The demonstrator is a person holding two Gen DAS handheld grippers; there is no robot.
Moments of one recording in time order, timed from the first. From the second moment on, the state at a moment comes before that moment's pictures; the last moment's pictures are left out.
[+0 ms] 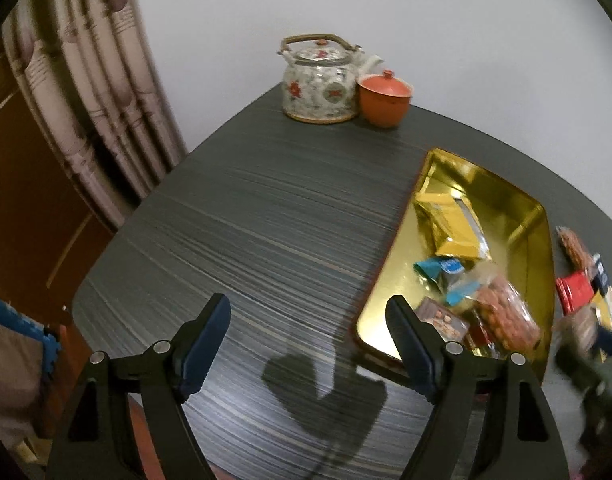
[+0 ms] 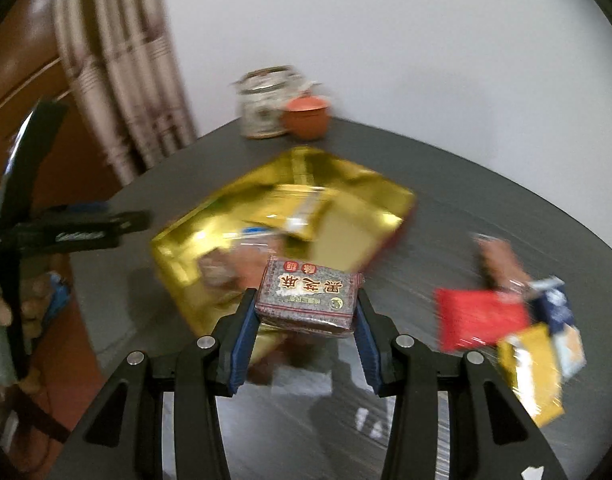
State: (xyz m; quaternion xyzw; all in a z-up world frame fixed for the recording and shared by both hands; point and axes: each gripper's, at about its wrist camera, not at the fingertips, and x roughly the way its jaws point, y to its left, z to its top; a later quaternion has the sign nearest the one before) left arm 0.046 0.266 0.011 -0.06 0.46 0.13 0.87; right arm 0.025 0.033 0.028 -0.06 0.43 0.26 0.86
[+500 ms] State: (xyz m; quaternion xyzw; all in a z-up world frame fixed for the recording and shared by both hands) left arm 0.049 0.268 0.008 -0.07 0.47 0.13 0.87; right arm 0.051 0.087 -0.004 -0.12 0.45 0.27 0.84
